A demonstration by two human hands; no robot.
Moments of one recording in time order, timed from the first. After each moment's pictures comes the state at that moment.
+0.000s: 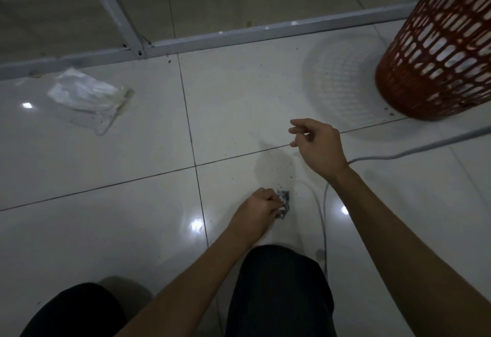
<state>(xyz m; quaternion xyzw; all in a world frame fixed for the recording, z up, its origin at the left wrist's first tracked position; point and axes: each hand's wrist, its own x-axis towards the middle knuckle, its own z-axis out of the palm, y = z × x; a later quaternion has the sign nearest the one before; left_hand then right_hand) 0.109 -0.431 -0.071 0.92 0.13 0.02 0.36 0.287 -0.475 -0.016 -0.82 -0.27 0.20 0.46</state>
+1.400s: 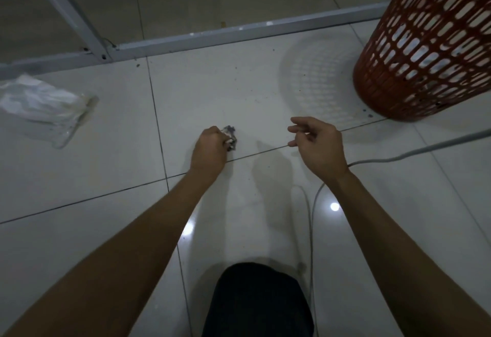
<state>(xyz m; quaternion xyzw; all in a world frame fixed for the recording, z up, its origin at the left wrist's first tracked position) 0.198 -0.322 -0.076 0.89 0.34 0.09 0.27 0.323 -0.496 -0.020 -0.81 -0.21 0.17 0.51</state>
